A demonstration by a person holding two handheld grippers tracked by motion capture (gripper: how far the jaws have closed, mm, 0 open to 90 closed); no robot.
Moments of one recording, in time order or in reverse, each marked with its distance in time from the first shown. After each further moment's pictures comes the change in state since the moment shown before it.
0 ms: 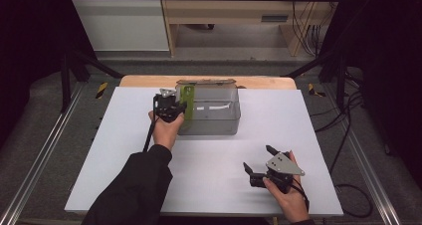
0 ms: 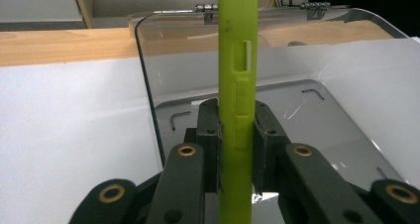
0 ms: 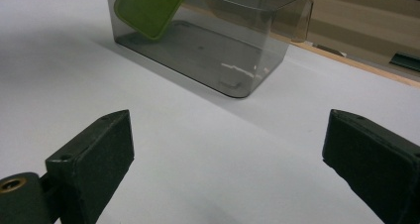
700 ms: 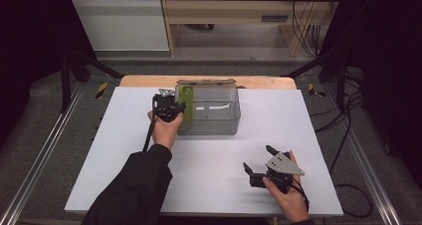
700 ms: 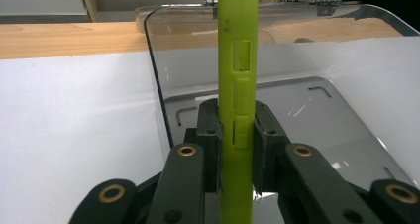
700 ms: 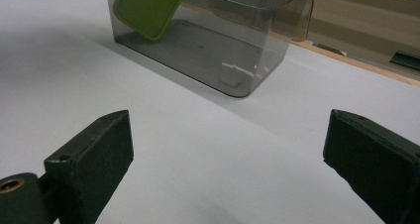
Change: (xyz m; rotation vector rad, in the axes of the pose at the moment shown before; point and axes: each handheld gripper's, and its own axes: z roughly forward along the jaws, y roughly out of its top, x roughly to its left) left arm 0.003 0.000 0.000 0.021 0.024 -0.012; right arm 0.000 0.000 0.000 0.003 0.002 0.000
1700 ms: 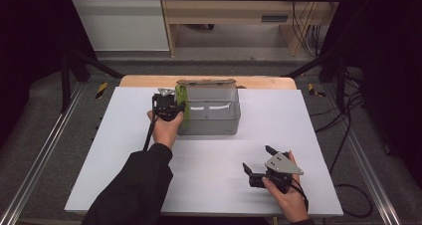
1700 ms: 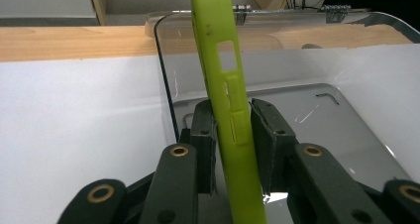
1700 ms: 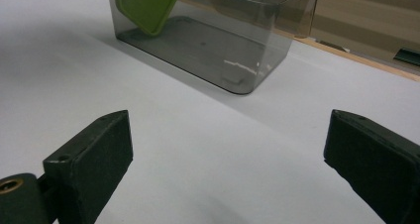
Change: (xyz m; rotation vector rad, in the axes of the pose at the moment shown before) left arm 0.000 0.001 0.002 -0.025 0.029 0.001; right arm 0.000 -0.001 0.002 0.012 0.007 0.003
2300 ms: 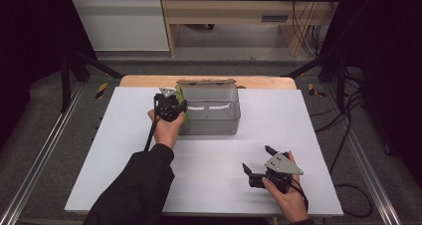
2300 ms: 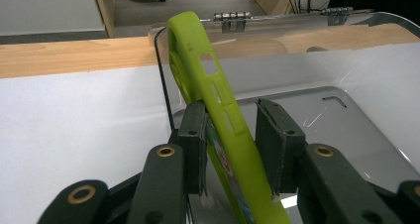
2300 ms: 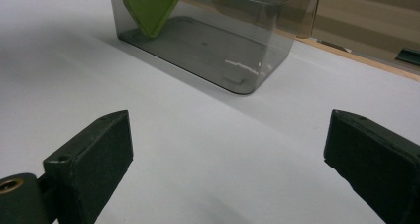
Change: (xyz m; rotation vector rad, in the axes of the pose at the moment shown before) left arm -0.004 0.000 0.001 -0.022 0.022 0.037; right arm 0.000 0.000 0.000 0.000 0.005 -0.001
